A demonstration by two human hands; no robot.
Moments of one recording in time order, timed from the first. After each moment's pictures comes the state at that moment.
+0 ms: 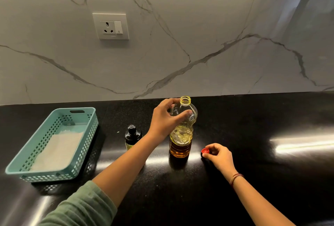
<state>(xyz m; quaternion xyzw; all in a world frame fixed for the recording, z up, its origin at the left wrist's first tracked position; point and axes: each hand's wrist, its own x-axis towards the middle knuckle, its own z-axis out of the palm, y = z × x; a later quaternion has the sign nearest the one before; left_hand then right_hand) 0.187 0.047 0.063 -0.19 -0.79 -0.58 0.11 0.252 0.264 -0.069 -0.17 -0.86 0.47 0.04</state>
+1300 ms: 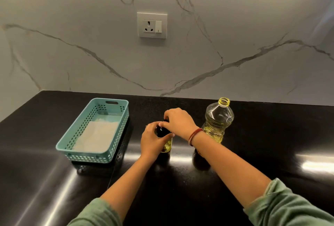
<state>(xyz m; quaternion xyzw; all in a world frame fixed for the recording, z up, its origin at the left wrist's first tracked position) 0.207 -0.073 -0.025 0.03 -0.85 -0.51 0.12 0.184 0.033 0.075 0.14 -0.98 0.14 -0.01</state>
